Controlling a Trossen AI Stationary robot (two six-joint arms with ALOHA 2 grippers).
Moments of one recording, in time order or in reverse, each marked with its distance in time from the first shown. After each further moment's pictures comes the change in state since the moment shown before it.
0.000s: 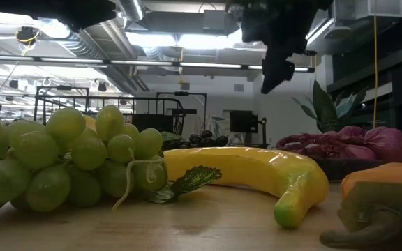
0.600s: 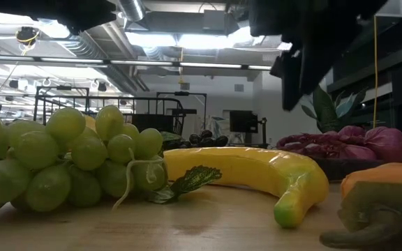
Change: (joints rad) left arm 0.000 0.000 0.000 -0.016 0.000 -0.058; right arm 0.288 0.147 0.000 0.005 0.135 0.055
